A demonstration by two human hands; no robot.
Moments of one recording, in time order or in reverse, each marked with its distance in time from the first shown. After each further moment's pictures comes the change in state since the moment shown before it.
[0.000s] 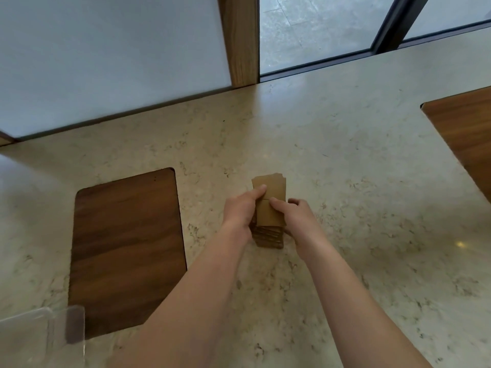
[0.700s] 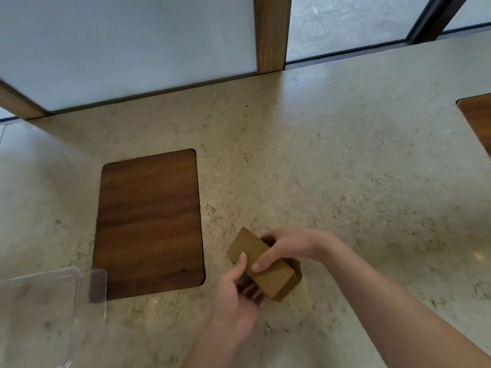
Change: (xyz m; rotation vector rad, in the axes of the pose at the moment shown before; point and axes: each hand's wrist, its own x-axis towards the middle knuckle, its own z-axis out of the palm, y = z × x) left_hand -0.103 -0.121 -0.091 -0.527 -0.025 -0.251; right_hand -0.018 0.018 0.010 -0.959 -0.852 0.048
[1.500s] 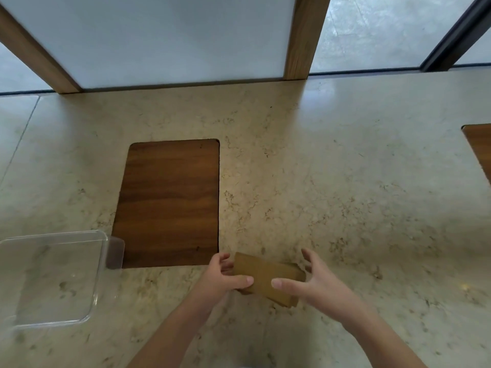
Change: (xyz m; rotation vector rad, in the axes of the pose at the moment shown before) left_hand -0.006 0.031 -0.084 0.720 -0.061 0.185; right_hand -0.062 0.042 0.109 0.173 0.487 0.025
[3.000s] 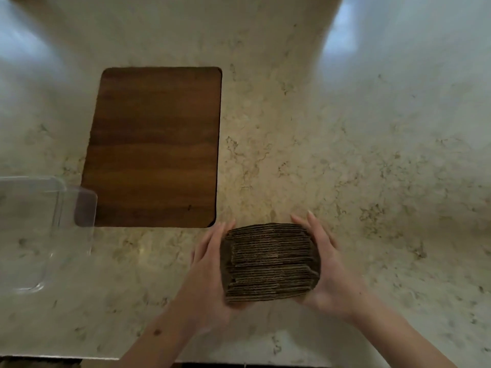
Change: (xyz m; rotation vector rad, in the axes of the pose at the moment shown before) left_hand 0.020 -0.096 -0.013 0.783 0.155 0.707; right_hand 0.061 0.079 0.033 -0.327 0.160 -0.716
